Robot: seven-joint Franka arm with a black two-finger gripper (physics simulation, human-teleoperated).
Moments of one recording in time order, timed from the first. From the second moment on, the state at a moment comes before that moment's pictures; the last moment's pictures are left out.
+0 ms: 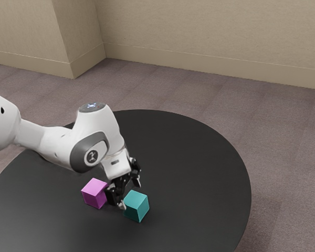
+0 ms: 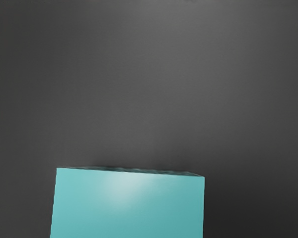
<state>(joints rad) 0.45 0.02 -0.71 -2.42 -0.20 2.50 1.41</state>
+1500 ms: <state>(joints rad) 0.45 0.18 -0.69 -2.37 -0.02 2.46 1.31</state>
